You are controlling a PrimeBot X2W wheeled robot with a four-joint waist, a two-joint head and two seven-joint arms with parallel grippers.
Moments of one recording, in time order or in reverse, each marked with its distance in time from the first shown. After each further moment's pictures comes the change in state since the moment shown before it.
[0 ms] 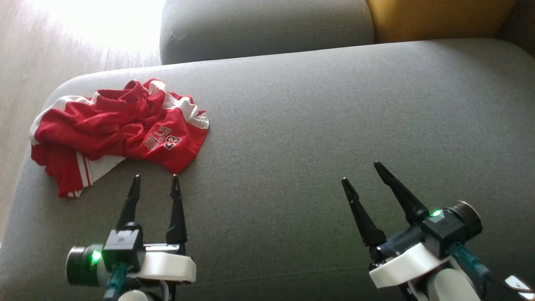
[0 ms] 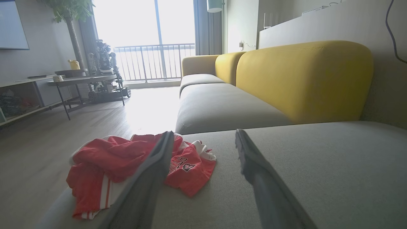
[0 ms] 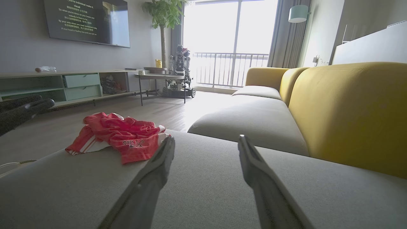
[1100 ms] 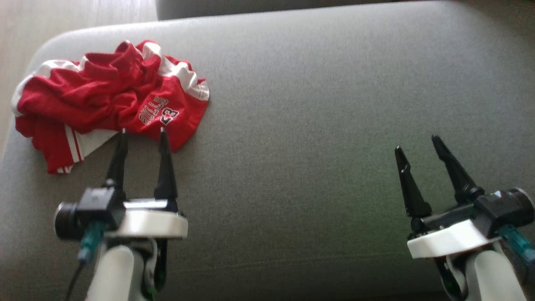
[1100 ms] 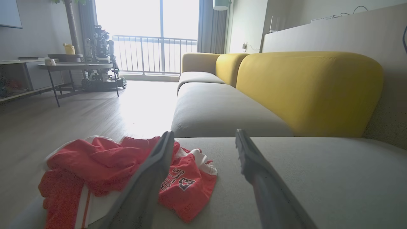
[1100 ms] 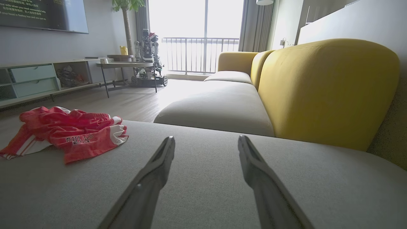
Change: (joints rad) left arm -0.141 -0.001 0.036 0.012 -0.087 -0.047 0.000; right arm -0.037 0.000 -0.186 -0.013 0.009 0.000 -0.001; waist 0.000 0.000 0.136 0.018
